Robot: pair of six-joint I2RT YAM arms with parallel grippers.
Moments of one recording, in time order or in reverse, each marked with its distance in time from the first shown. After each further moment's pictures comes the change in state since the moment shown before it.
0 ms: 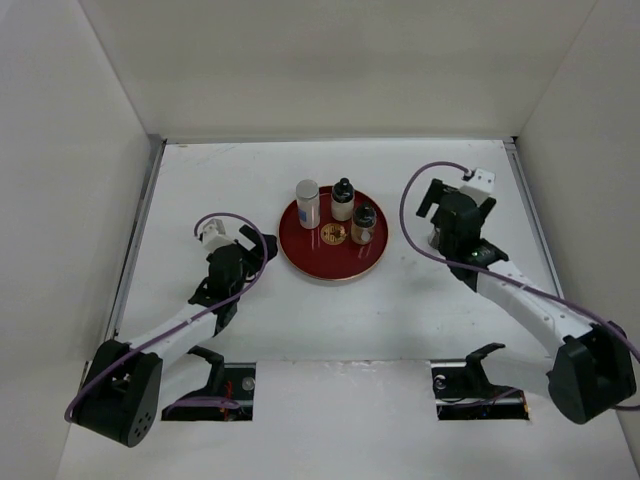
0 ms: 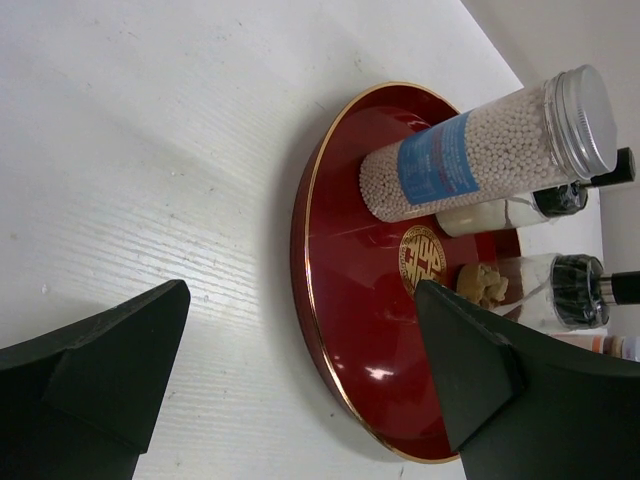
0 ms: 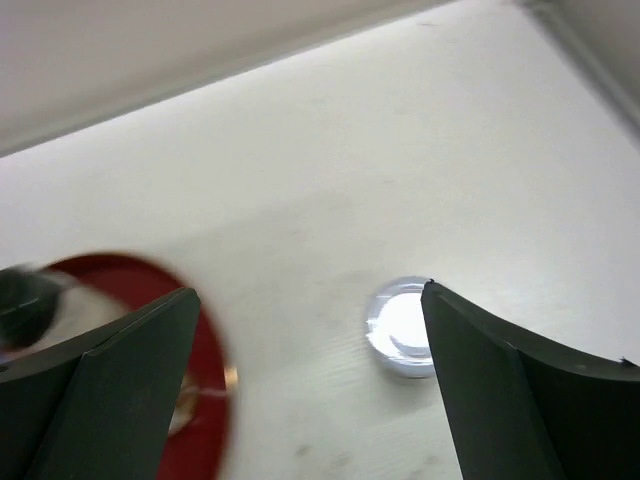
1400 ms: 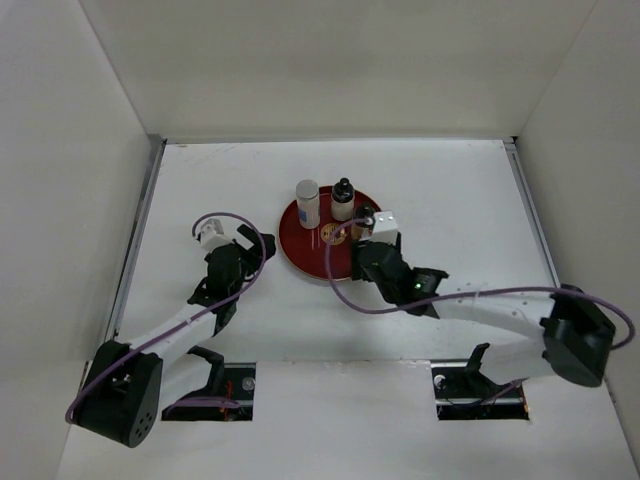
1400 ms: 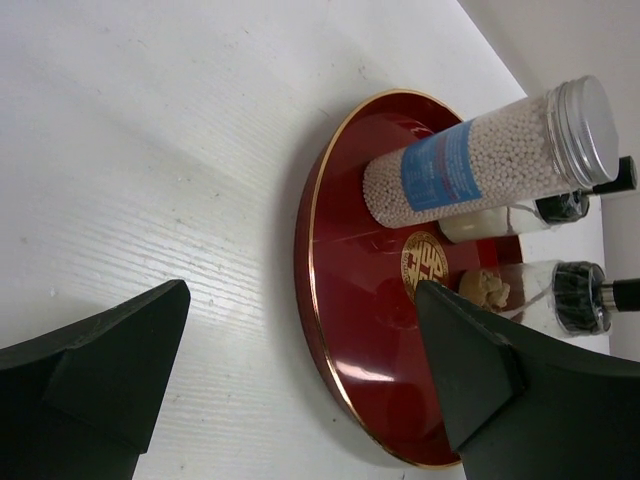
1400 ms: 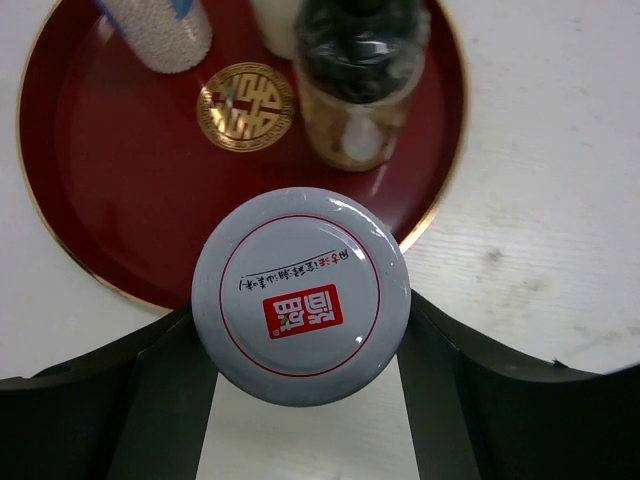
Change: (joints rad) left arm 0.008 -0.002 0.000 -0.001 -0.004 0.000; right arm 0.526 0.102 -0.047 -0.156 0.029 0.105
